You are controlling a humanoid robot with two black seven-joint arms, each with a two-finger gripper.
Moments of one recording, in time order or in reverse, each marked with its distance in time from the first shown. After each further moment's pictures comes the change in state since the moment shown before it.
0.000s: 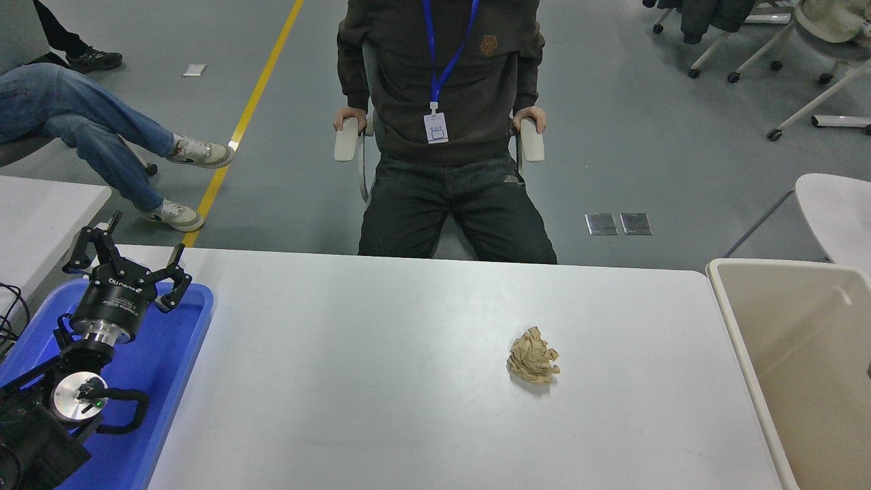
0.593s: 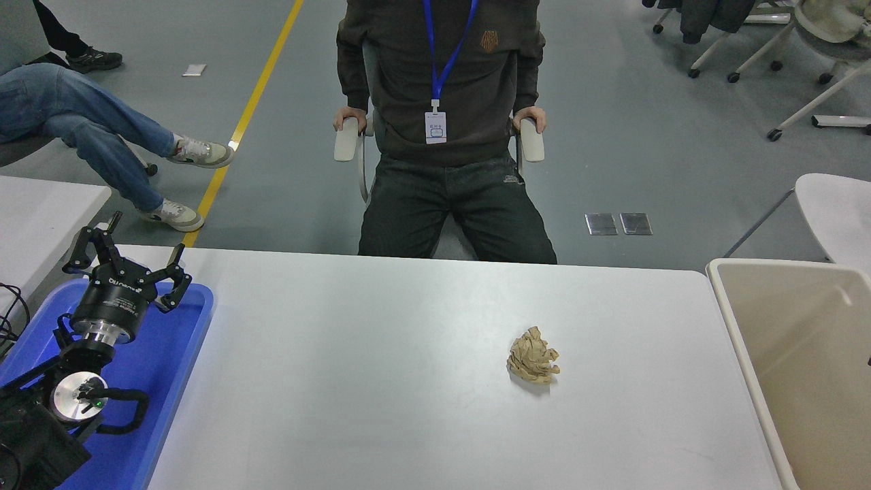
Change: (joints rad) left arm 0.000 0.000 0.000 0.000 0.000 0.000 0.000; right arm 0.001 -0.015 -0.001 -0.016 0.082 0.005 0.001
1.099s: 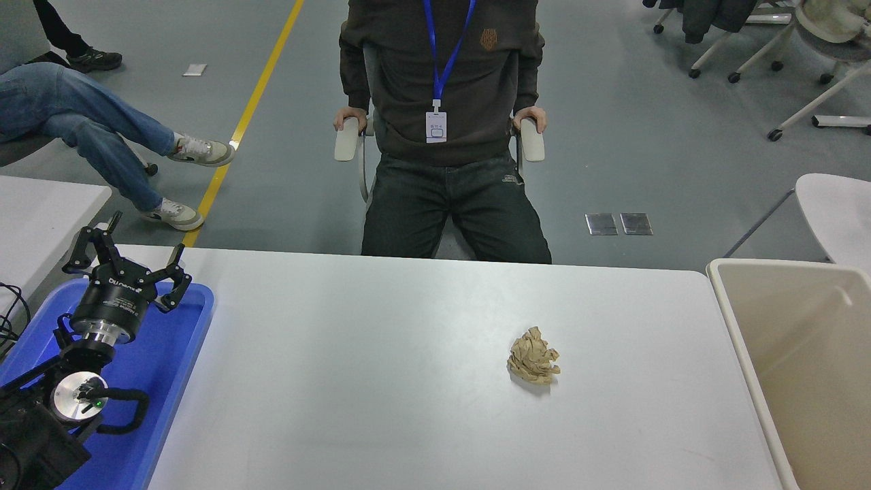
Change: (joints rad) left arm 0.000 0.000 0.000 0.000 0.000 0.000 0.000; right arm 0.005 -0.038 0.155 0.028 0.082 -0.001 0.007
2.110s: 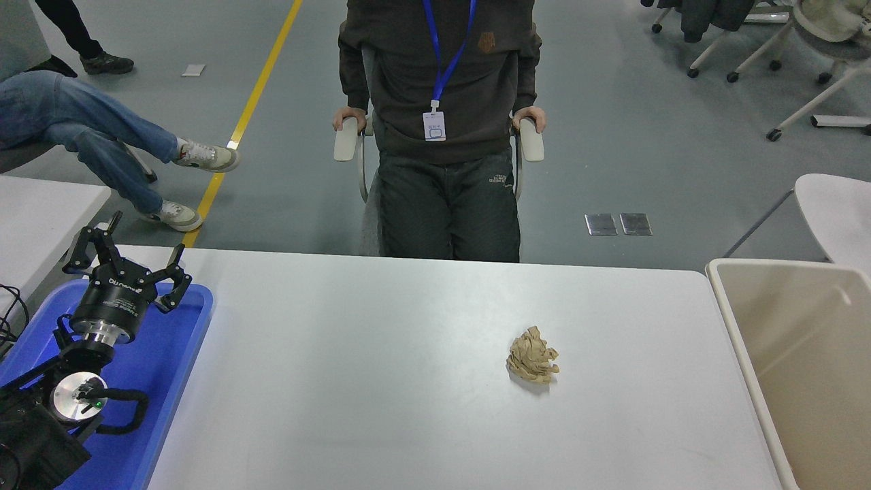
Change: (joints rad) left arm 0.000 0.000 0.000 0.000 0.000 0.000 0.000; right arm -0.093 -0.104 1.049 0.514 0.063 0.012 0.001
